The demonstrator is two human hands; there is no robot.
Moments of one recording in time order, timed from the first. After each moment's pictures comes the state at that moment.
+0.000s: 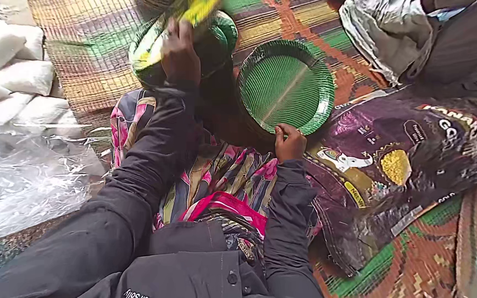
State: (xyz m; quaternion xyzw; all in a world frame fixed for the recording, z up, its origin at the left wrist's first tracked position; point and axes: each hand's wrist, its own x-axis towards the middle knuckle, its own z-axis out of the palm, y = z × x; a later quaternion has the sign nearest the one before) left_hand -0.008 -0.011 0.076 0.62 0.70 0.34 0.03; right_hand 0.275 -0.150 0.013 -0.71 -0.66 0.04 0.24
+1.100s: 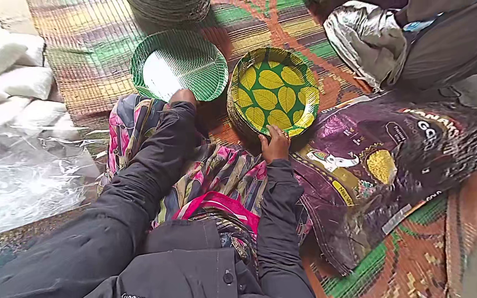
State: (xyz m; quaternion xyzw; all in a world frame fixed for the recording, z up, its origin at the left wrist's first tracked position) left_hand 0.002 -0.021 0.026 0.61 0.74 -0.01 0.28; right_hand 0.275 -0.146 0.011 -0.74 -0.65 0.12 0.14
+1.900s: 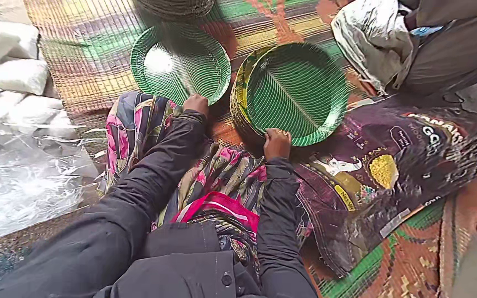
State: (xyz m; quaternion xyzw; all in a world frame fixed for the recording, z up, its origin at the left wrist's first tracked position) left_hand 0.023 -0.026 0.003 0.67 0.69 -0.03 0.25; right_hand 0.269 -0.129 0.000 -0.74 -0.67 0.03 0.08
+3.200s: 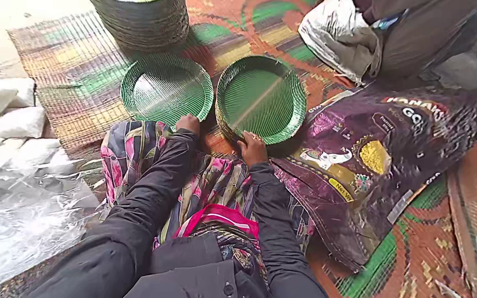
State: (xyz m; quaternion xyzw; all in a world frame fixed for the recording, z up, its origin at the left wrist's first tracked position) left_hand 0.039 -0.028 0.000 0.68 0.69 -0.05 0.23; right_hand 0.241 -0.130 -0.012 -0.70 -0.68 0.11 0.18
